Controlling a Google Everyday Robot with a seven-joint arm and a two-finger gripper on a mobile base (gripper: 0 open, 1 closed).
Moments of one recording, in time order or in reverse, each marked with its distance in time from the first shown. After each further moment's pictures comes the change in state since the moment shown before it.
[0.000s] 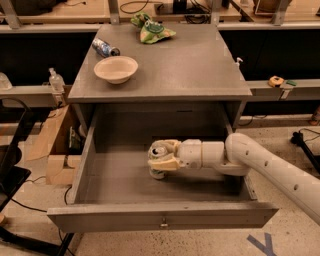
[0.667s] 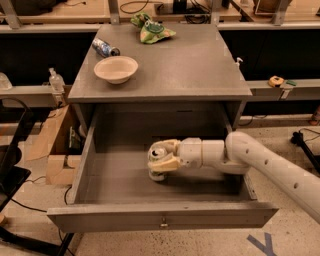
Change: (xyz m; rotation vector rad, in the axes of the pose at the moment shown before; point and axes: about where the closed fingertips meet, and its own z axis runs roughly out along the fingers) arm -0.004 -0.001 0.000 -0.004 -0.005 0.003
